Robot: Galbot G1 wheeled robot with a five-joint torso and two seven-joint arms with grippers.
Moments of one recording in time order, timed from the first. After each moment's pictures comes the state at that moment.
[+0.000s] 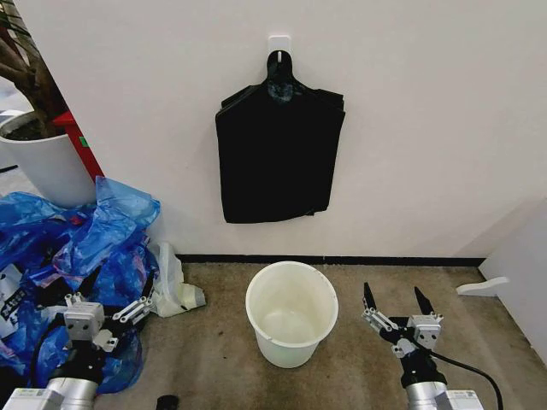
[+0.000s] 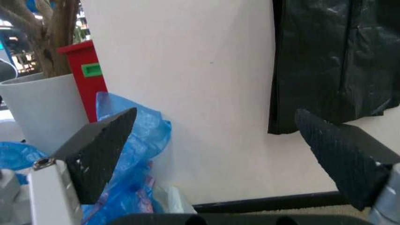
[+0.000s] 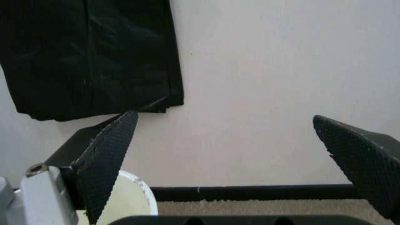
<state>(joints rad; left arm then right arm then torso) 1.96 -1.29 -0.88 -2.40 -0.30 -0.14 0.04 -1.88 1.52 0.56 2.26 0.09 0.19 0.01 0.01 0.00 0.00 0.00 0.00</state>
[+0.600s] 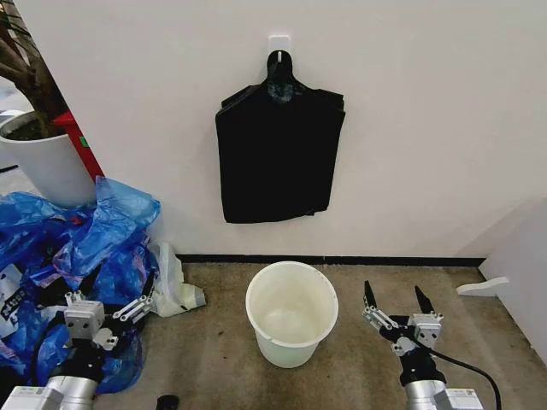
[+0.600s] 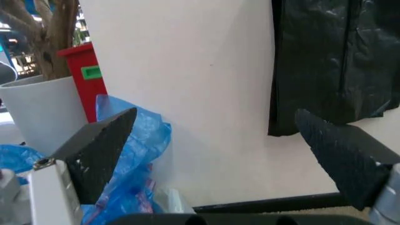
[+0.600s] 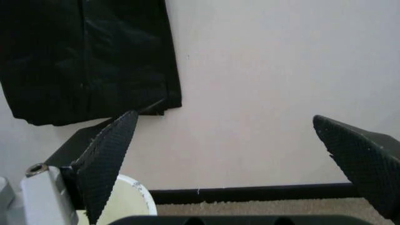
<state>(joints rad) 1.96 -1.29 -0.88 -2.40 -0.31 -0.13 0.04 -1.87 1.52 0.55 2.26 0.10 0.19 0.02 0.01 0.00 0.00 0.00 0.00</state>
